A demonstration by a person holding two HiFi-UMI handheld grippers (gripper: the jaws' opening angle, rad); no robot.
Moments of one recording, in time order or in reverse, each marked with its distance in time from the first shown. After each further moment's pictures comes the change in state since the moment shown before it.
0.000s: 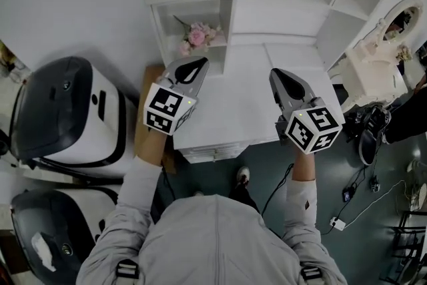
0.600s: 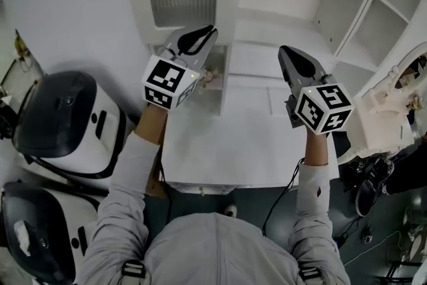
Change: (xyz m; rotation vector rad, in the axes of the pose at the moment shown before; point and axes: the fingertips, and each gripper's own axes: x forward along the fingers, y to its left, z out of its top) left arm 0.110 0.087 0.157 0.199 -0.215 0.193; right arm 0.092 -0.118 0.139 -0.194 -0.139 0.133
